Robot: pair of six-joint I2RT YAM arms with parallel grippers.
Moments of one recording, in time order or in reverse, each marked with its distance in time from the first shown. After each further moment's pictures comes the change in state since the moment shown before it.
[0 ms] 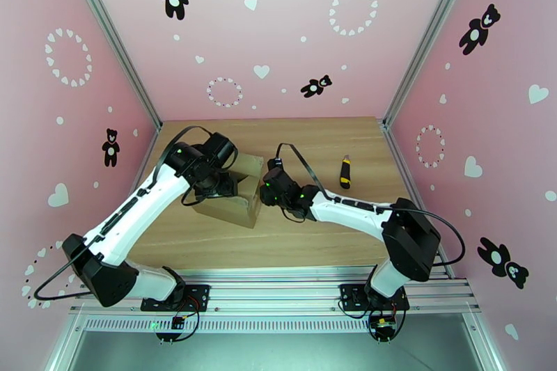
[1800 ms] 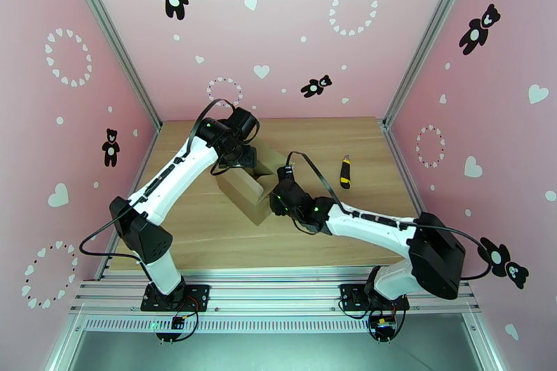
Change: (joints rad) left arm -0.003 0.343 0.370 0.084 -0.094 0.086; right arm 0.037 -0.166 -0.160 0.013 0.056 -0.031
